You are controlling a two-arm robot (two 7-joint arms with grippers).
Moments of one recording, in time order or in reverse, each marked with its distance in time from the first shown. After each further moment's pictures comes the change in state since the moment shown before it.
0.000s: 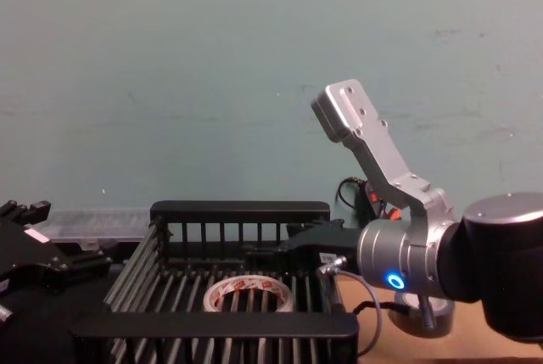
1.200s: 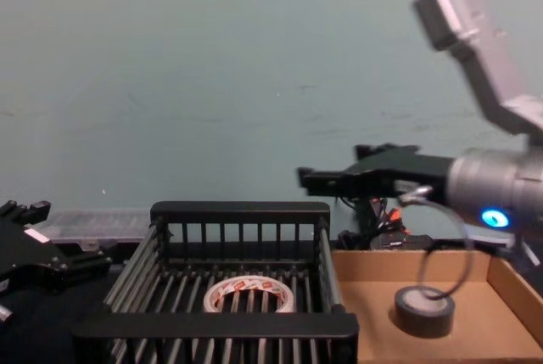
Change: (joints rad) left arm 0.000 0.000 0.000 0.000 0.000 0.000 0.000; right arm -0.219 0.177 0.101 -0.522 0.048 0.116 -0.020
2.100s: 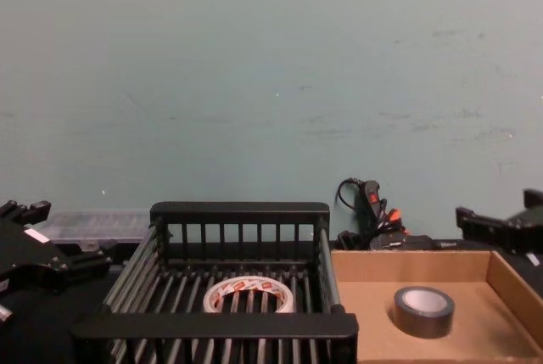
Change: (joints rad) left arm 0.000 0.000 0.000 0.000 0.000 0.000 0.000; right arm -0.244 0.061 0.194 -0.122 -0.020 -0.065 -0.180
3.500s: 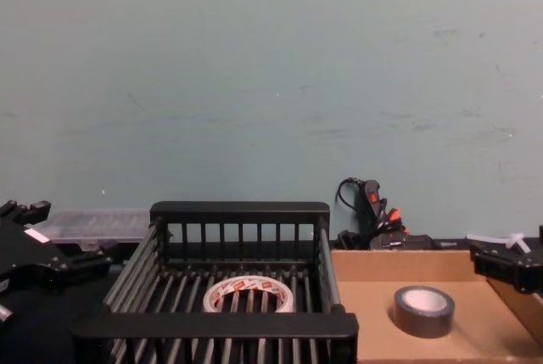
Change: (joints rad) left arm 0.000 0.000 0.000 0.000 0.000 0.000 0.000; right arm -0.022 -0.052 0.039 0.086 -0.052 -0.074 -0.035
